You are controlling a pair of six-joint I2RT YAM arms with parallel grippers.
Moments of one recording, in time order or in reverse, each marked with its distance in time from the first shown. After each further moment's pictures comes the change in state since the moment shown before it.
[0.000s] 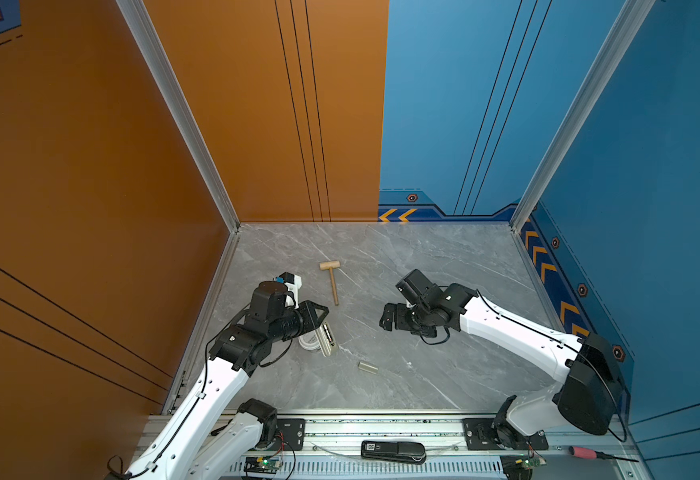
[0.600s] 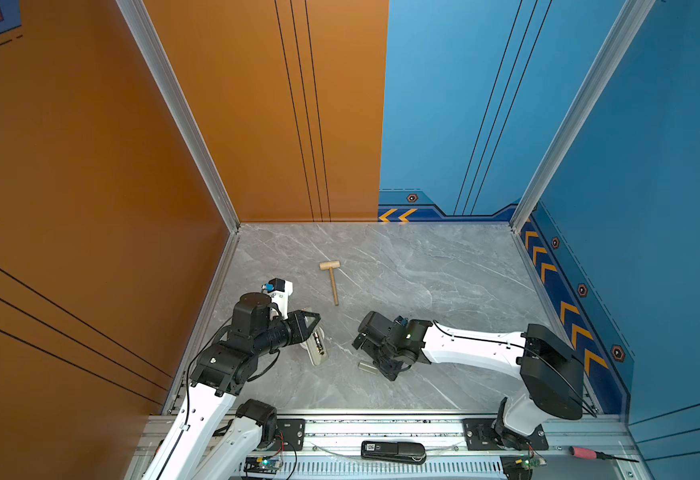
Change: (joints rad) left arm 0.063 -0.119 -0.002 -0.080 0.052 0.129; right arm 0.262 0.197 -0.112 0.324 0.033 0.765
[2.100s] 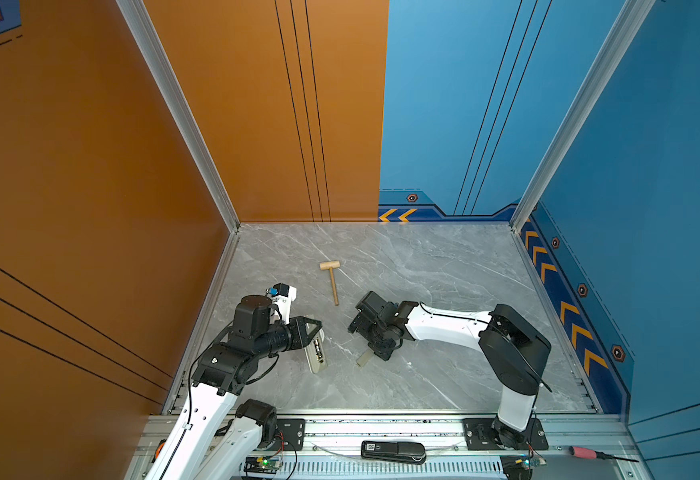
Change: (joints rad) left arm 0.019 -0.007 -0.026 -0.051 0.069 0.052; right arm -0.154 0.185 0.133 0.027 -0.099 -0.225
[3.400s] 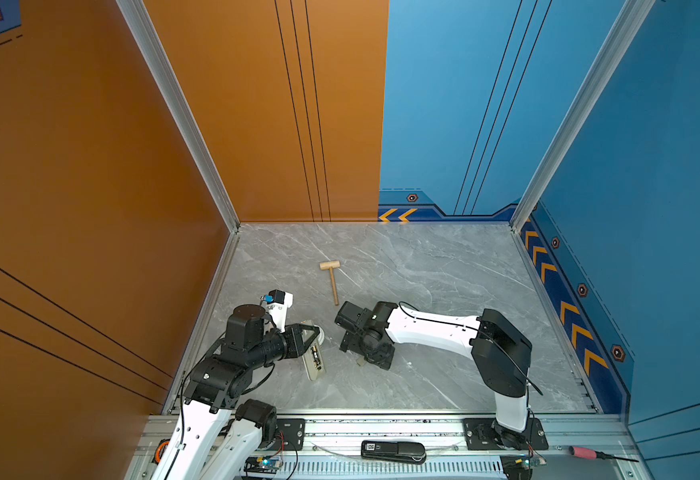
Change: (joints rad) left arm 0.006 -0.097 -0.034 -0.027 0.022 -0.002; right arm 0.132 0.080 0.242 -0.426 0.091 -0.066
